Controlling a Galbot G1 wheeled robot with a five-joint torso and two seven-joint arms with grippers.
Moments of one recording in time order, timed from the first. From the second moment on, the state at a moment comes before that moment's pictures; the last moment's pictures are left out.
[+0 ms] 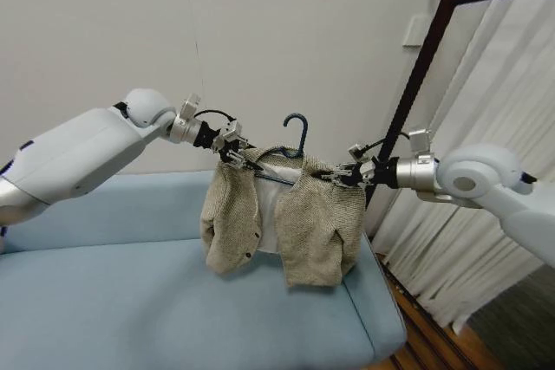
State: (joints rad) left arm -0.62 -0.78 0.77 -1.35 -0.87 0.22 1.08; right arm 0.07 0.29 -0.28 1.98 1.44 -0.66 -0.28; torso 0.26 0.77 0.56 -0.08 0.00
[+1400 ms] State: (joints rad) left arm 0.01 -0.79 0.30 -1.78 -1.06 0.32 -0.12; right arm 0.06 0.46 -0.06 2.07 1.62 -0.68 0.26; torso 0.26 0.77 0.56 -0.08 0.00
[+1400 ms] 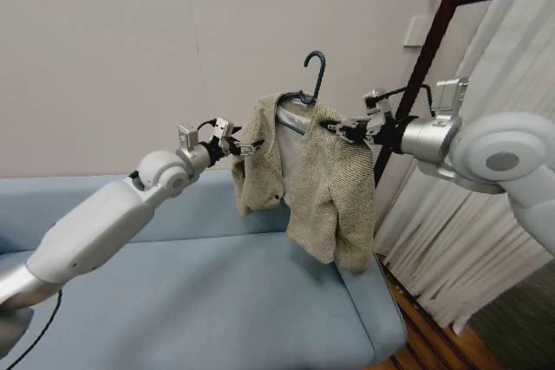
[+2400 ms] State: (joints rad) left arm 0.04 -0.88 0.35 -1.91 -1.08 0.39 -0.38; right arm 0.06 0.46 -0.03 2.07 1.61 -0.69 0.23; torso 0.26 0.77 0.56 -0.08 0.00
